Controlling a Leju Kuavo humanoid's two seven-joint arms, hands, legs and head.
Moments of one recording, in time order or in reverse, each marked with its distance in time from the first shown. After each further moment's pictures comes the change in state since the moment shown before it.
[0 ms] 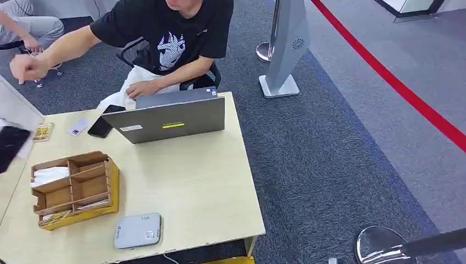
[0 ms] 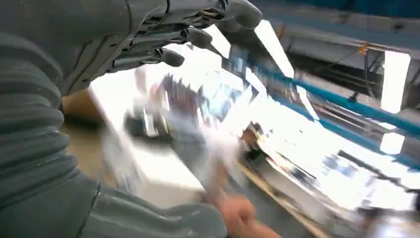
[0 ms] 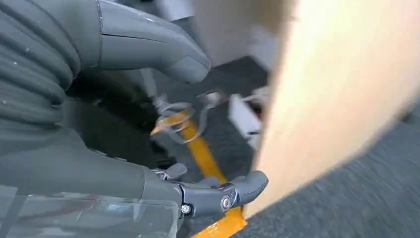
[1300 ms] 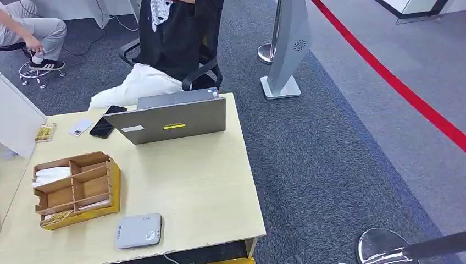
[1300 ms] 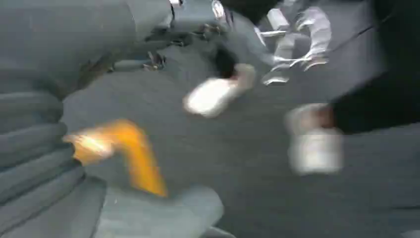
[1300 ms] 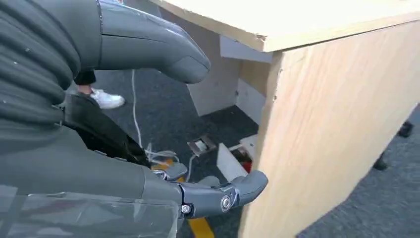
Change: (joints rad) left arm 0.510 -0.488 0.794 0.418 0.506 0.438 0.373; right arm 0.118 0.000 0.098 -0.194 -0.161 0.066 0.054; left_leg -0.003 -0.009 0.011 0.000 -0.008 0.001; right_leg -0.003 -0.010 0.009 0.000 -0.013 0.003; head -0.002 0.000
